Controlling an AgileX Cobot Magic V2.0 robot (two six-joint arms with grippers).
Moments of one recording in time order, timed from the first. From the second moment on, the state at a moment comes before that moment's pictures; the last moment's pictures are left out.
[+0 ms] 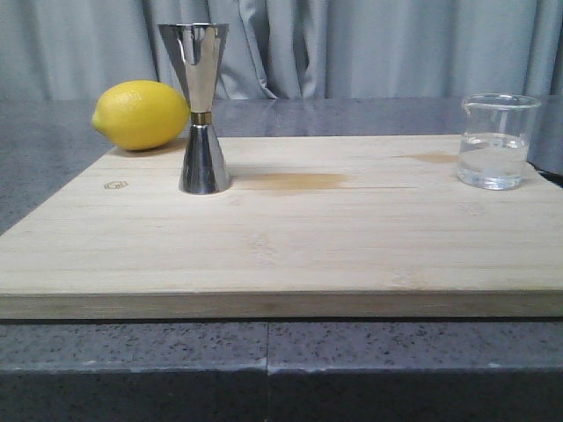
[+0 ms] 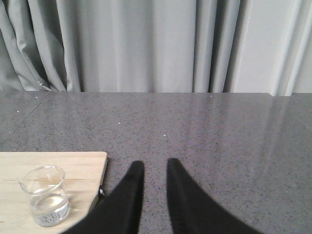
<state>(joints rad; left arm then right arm) -0.05 0.32 -0.50 -0.02 0.32 0.02 -0.05 0.21 -0.51 -0.07 0.45 0.02</state>
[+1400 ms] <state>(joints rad) -0.05 0.62 -0.79 -0.25 0.88 0.34 -0.05 0.40 -0.69 -0.06 0.73 0.03</state>
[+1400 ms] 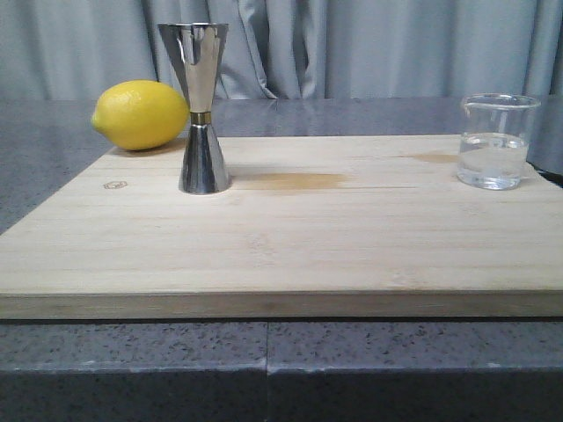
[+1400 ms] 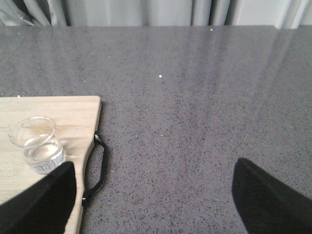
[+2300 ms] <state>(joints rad) -0.05 1.27 -0.81 -1.25 0.99 1.57 -0.05 0.50 -0.69 -0.06 0.75 0.03</state>
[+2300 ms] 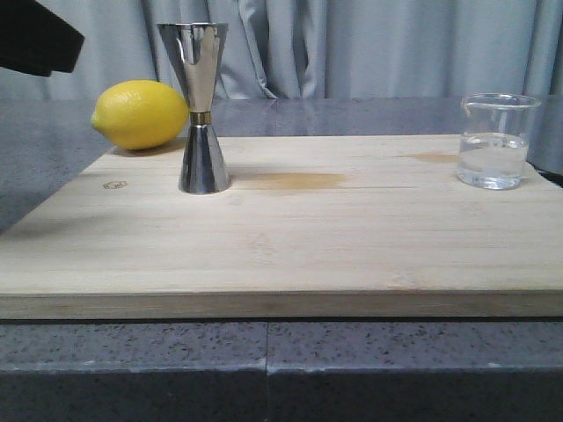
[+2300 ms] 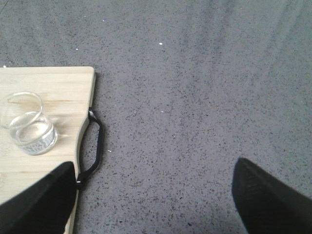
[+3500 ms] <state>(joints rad) -0.22 1.69 -0.82 -1.76 1.16 2.29 -0.05 0.50 -0.69 -0.06 0.75 0.03</state>
